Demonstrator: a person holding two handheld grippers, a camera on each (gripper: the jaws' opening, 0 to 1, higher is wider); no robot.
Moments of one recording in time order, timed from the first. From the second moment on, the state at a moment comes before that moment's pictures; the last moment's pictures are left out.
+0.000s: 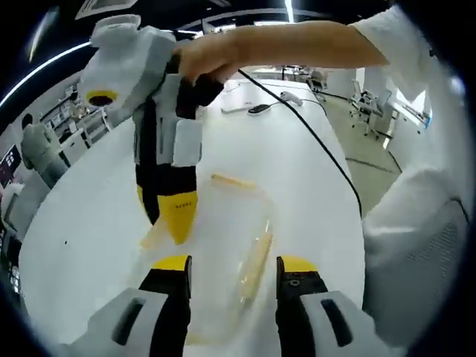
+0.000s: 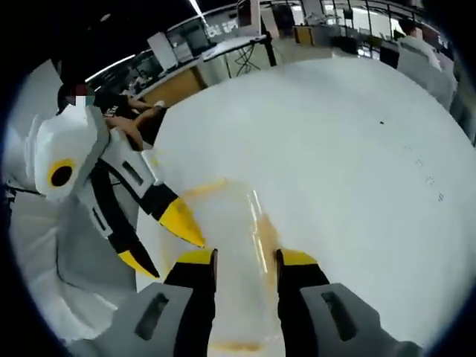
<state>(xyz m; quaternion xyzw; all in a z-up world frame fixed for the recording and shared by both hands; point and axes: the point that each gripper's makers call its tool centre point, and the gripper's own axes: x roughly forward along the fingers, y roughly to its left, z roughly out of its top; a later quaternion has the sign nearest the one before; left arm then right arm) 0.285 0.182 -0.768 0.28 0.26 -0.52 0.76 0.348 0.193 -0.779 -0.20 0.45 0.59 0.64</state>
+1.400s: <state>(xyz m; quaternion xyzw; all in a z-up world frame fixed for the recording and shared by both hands) 0.287 0.181 -0.777 0.46 0.20 -0.50 0.71 0.348 0.197 -0.785 -0.17 0.51 0.61 0.58</state>
